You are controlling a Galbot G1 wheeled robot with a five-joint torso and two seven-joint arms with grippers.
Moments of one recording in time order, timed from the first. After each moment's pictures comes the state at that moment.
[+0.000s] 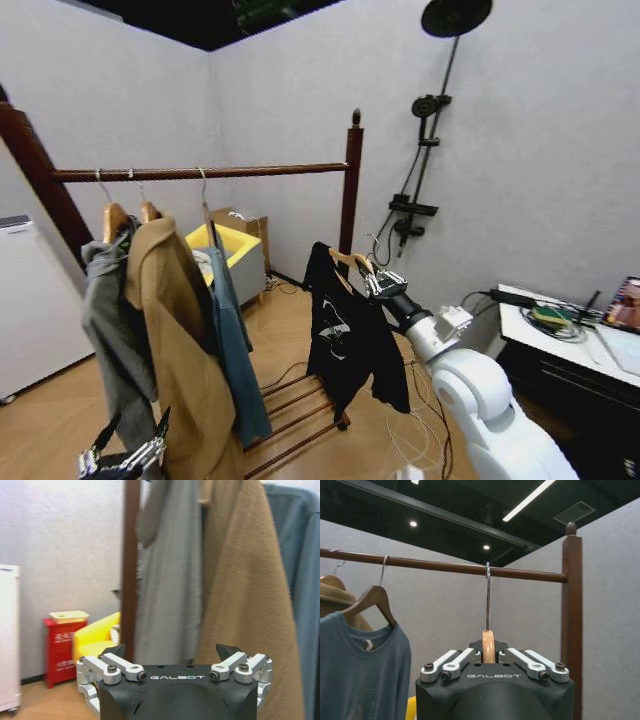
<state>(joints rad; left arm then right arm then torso) 1.94 -1.35 -0.90 -2.27 -0.51 -0.14 0.13 -0.94 1.06 0.48 2.28 0.50 -0.36 0.01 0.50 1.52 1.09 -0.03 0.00</state>
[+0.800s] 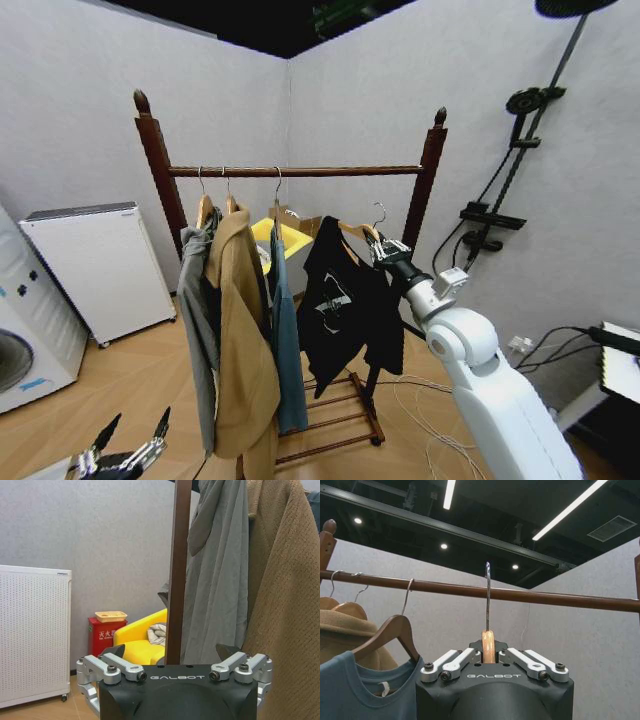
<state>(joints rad) 1.94 -1.35 -0.90 -2.27 -0.51 -0.14 0.13 -0.69 1.04 0.44 2.14 0.52 -0.38 0.01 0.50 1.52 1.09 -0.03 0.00</state>
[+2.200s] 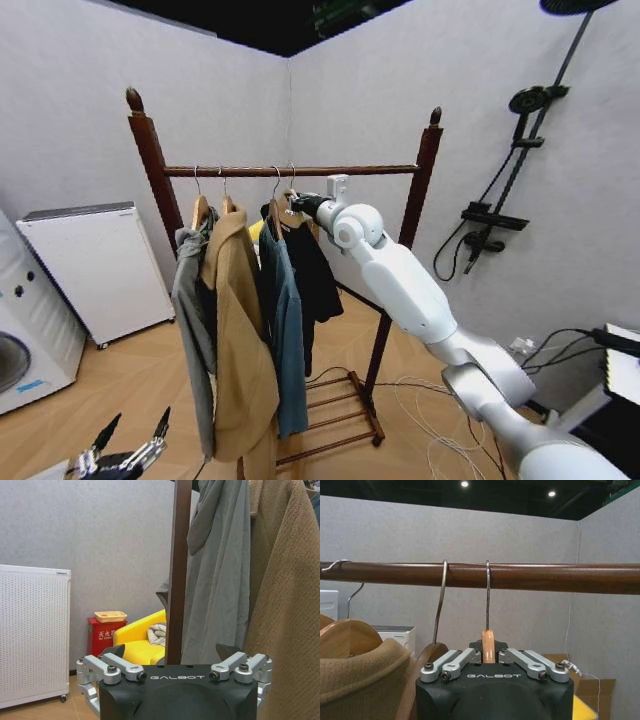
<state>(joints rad) 1.94 -1.35 -0.90 -2.27 -0.51 -0.14 0.13 0.10 1.26 -0.11 1.53 0.87 -0.64 0.25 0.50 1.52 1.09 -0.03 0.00</state>
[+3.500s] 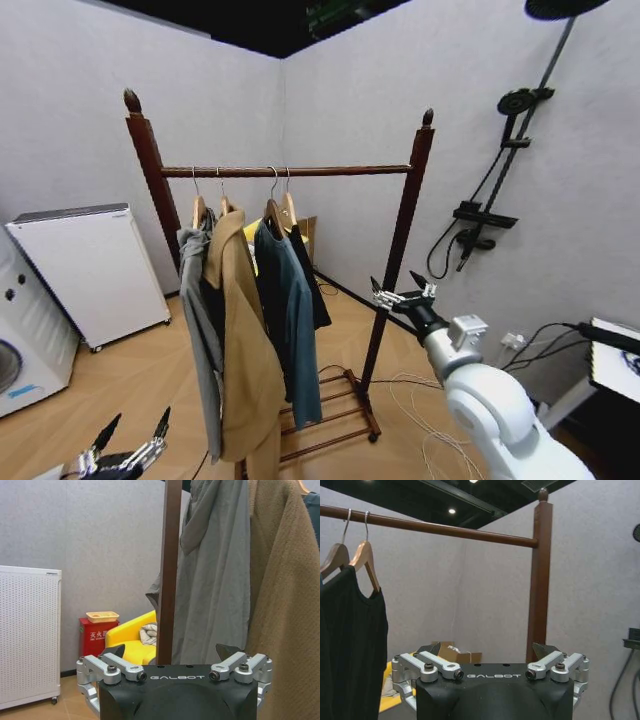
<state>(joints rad) 1.94 -1.35 -0.90 -2.27 -0.51 -0.14 0.14 -1.14 1.06 0.57 2.39 0.48 -0.48 0.29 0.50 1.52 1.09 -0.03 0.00</state>
